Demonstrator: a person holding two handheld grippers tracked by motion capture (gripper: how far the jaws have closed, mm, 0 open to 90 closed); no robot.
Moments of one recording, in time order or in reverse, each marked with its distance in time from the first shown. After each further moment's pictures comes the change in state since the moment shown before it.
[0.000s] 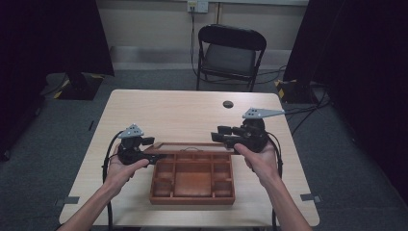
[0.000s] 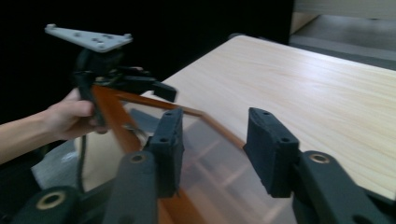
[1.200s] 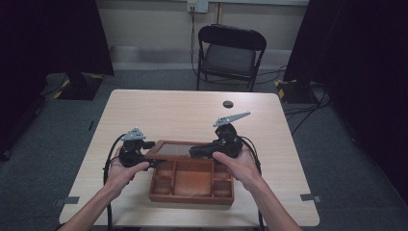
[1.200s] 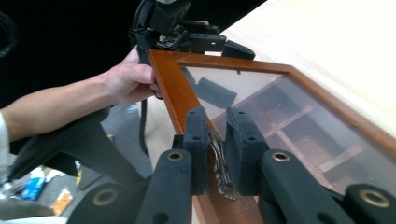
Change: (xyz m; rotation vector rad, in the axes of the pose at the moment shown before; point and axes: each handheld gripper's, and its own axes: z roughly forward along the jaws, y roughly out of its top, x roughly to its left) left arm 0.002 -0.010 0.007 0.048 -0.008 -0.006; right arm 0.017 -0.010 0.054 0.218 0.241 0.068
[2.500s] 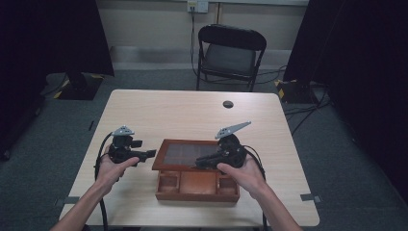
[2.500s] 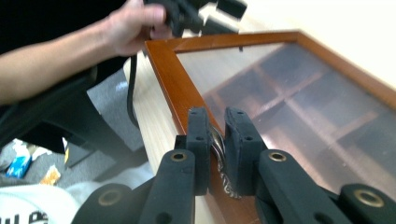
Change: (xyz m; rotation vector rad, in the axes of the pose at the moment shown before) left arm 0.044 -0.014 -0.009 0.045 0.101 -0.086; right arm 0.004 -0.026 -0.002 0.101 -0.055 -0.037
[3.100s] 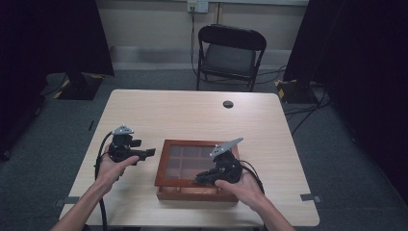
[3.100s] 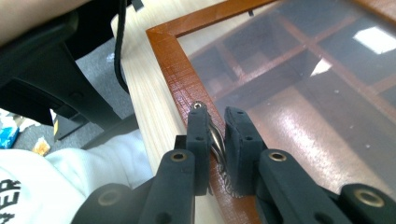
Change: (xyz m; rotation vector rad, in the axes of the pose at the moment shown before) left arm 0.002 0.001 0.003 0.004 0.010 -0.009; right arm 0.003 -0.036 0.025 0.095 -0.019 -0.044
